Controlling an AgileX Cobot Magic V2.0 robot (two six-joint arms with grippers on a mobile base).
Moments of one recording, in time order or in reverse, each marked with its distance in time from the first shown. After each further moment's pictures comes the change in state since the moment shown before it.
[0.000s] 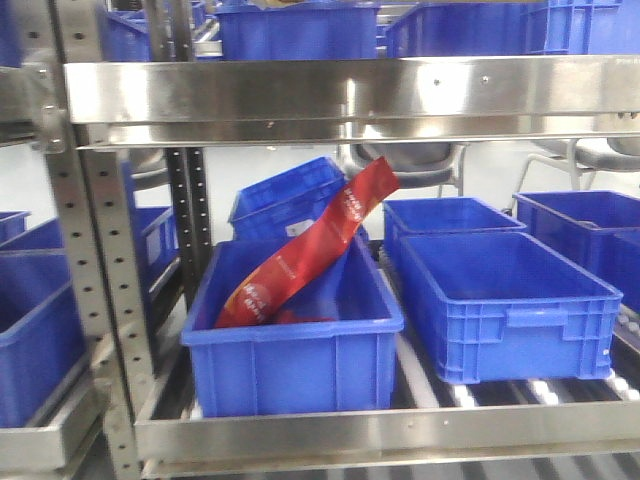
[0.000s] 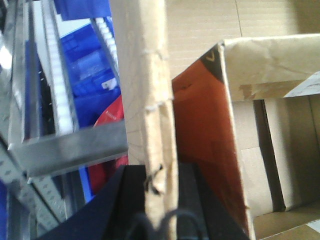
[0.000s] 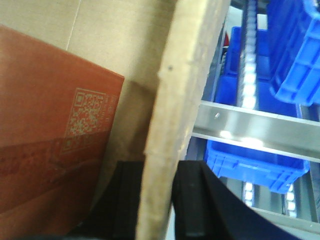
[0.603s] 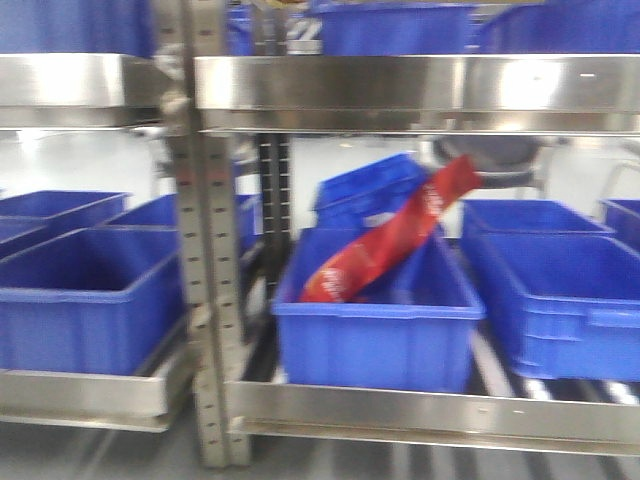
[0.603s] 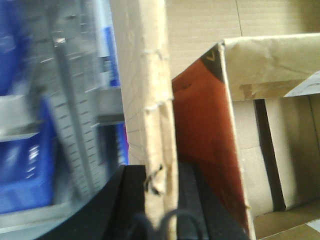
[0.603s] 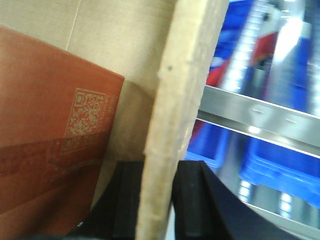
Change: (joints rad) left arm 0.000 0.000 0.000 0.000 0.000 0.000; right arm 0.000 0.000 0.000 0.000 0.000 0.000
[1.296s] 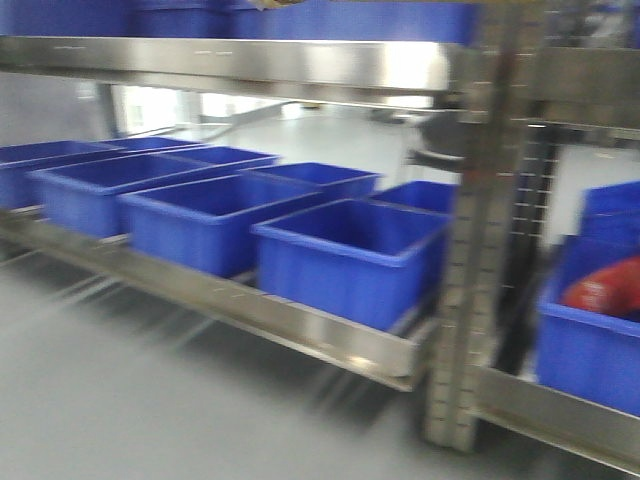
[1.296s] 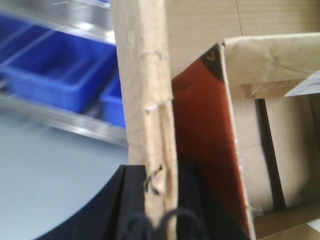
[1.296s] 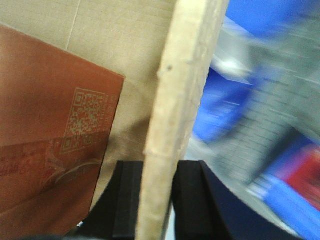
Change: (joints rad) left arm 0.000 -0.002 0.000 0.000 0.006 0.000; right arm 0.000 0.000 0.000 0.000 0.000 0.000
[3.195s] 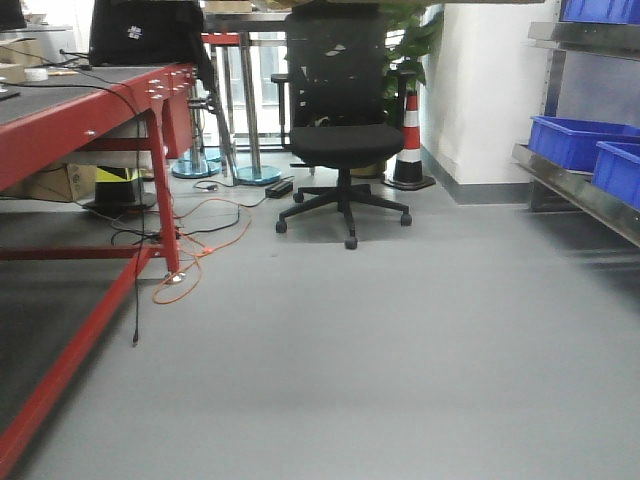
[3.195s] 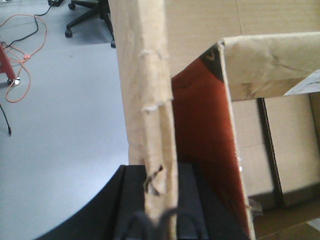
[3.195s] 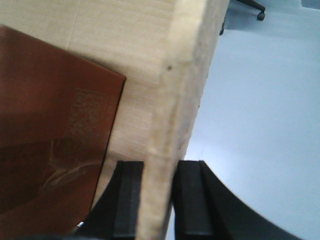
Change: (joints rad) left arm 0.000 0.000 0.000 -0.006 0.004 0.000; right arm 0.000 0.000 0.000 -0.002 0.004 0.000
